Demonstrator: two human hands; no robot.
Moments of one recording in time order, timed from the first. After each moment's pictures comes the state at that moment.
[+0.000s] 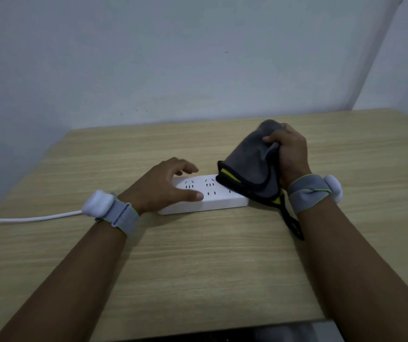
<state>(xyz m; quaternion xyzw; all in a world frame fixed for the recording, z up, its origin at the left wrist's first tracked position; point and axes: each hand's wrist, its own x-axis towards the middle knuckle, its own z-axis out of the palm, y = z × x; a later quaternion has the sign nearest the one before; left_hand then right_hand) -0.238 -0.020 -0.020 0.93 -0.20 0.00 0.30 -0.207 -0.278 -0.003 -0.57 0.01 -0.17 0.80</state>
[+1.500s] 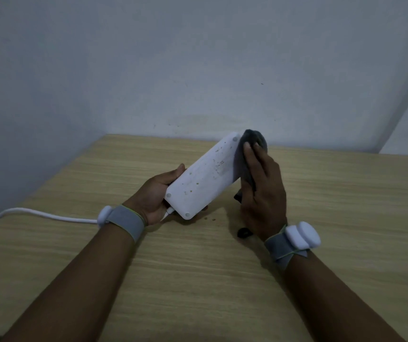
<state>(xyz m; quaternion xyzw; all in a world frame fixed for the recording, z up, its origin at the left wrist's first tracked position) -0.235 0.027 -0.031 0.58 0.00 -0.13 0.80 -0.238 -0.194 -0.026 -0.80 -0.22 -0.44 0.35</state>
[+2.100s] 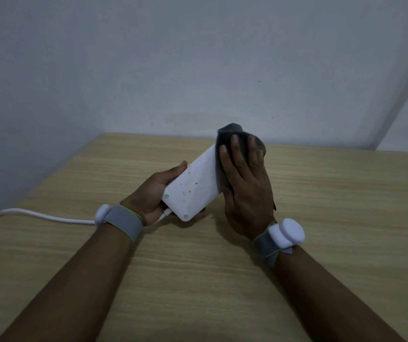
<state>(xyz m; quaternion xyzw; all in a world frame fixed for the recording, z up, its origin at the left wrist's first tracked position) -0.243 0.022 -0.023 0.60 -0.07 -0.17 0.78 -0.229 -0.177 -0.035 -0.83 -0.29 -0.44 0.19</state>
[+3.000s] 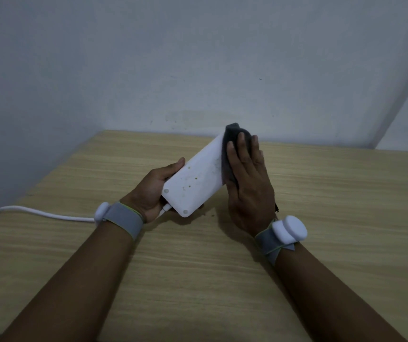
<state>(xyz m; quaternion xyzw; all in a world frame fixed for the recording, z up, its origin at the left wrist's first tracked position) -0.245 0.024 -0.022 0.58 -0.09 -0.15 0.80 -0.230 -0.181 -0.031 -0.84 -0.26 -0.41 0.25</state>
